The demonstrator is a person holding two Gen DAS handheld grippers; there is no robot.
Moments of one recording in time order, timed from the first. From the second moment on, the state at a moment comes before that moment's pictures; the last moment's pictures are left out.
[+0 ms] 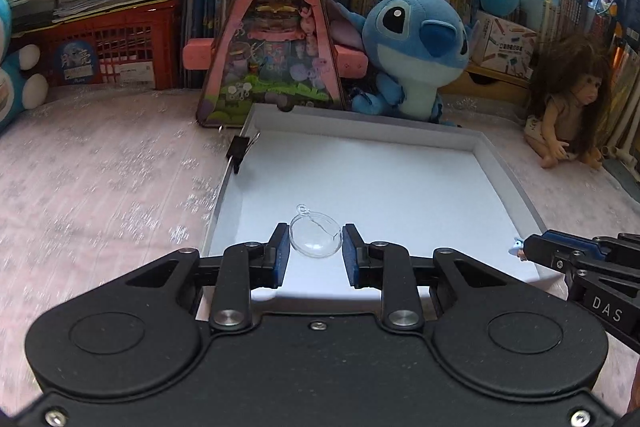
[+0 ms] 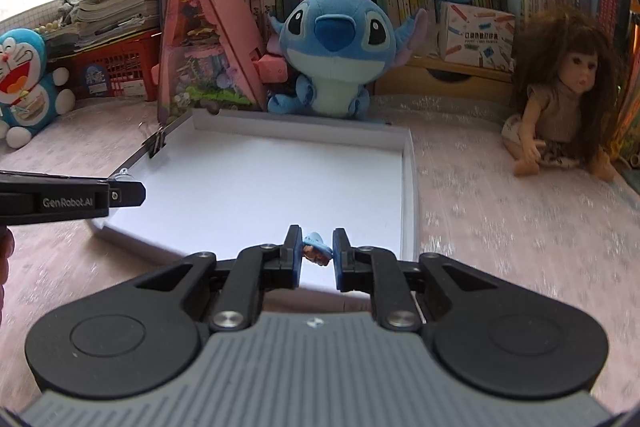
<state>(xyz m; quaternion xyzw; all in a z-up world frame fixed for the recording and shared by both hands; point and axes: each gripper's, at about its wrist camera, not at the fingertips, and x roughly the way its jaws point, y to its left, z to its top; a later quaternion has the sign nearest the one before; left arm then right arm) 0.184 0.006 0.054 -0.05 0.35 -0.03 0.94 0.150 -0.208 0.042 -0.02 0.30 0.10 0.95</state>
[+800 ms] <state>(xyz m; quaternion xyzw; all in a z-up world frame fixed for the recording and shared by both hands) 0.228 -0.015 0.015 -0.04 0.38 0.00 0.92 0.206 -0.197 0.004 -0.01 0.33 0.08 0.94</state>
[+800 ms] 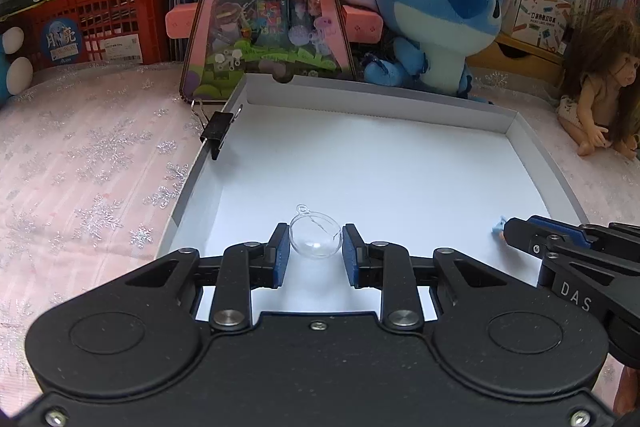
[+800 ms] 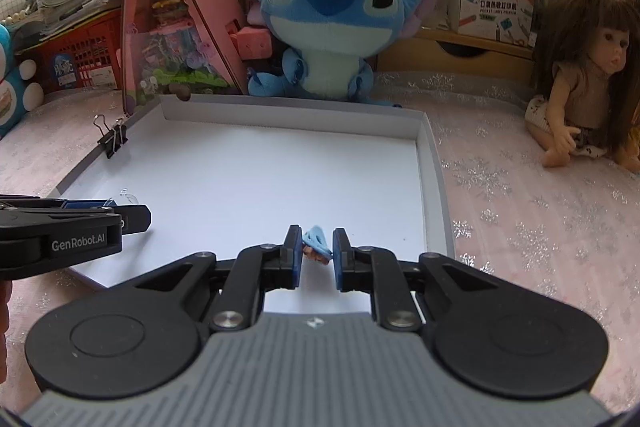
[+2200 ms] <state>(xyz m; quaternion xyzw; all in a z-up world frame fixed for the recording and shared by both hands) 0.184 -0.019 0.042 -0.01 0.34 -0.02 0.94 0.172 -0.199 0.025 -0.03 0.30 0.09 0.95</state>
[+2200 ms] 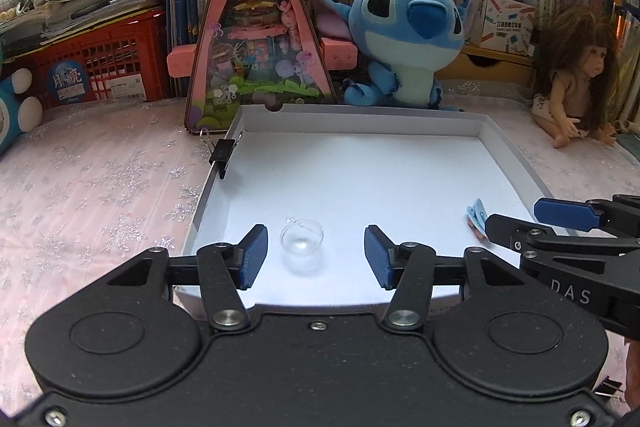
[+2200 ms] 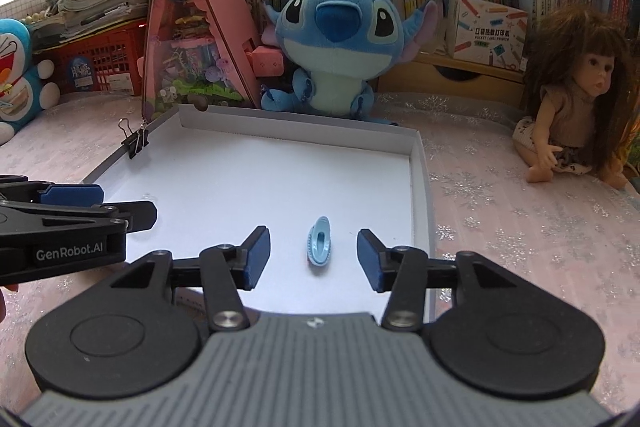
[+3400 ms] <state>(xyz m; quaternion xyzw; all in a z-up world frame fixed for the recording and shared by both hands) 0.053 -0.021 0.031 0.02 0.33 -0.07 0.94 0.062 -0.237 0.014 -0.02 0.25 0.13 0.96</state>
